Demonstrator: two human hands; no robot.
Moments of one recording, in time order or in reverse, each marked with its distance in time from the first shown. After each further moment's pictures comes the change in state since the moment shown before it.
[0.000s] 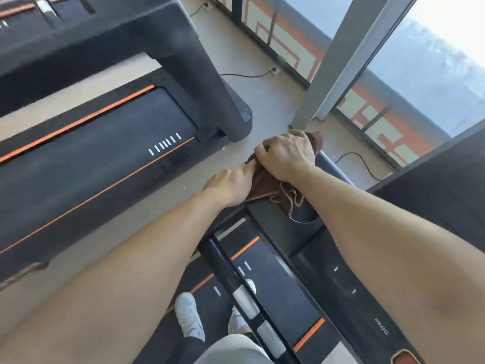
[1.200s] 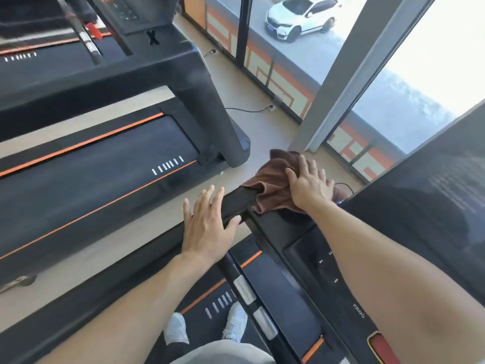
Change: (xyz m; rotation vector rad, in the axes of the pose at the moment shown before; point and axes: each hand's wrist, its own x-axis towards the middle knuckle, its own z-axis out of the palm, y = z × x) left_hand -0.124 -0.053 0.028 0.112 0.485 0.129; right_hand -0.065 0.042 -0.004 0.115 -0.085 0.360
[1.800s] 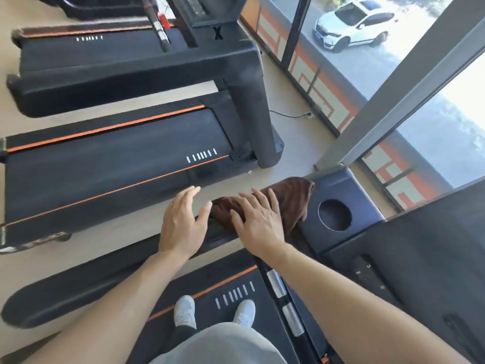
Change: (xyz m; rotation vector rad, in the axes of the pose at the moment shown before) left_hand -0.048 -0.100 -0.050 -0.274 0.237 -0.283; right_hand -0.139 -0.136 0.079 0.002 0.035 -0.705
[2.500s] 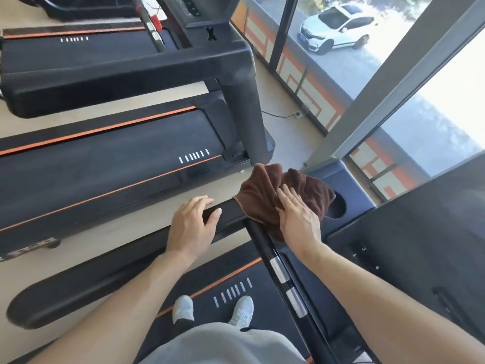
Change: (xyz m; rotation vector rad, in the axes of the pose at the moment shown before) left_hand -0.013 -0.016 0.006 0.092 -0.123 0.131; right_hand -0.042 0.053 -0.017 0.019 0.156 0.242
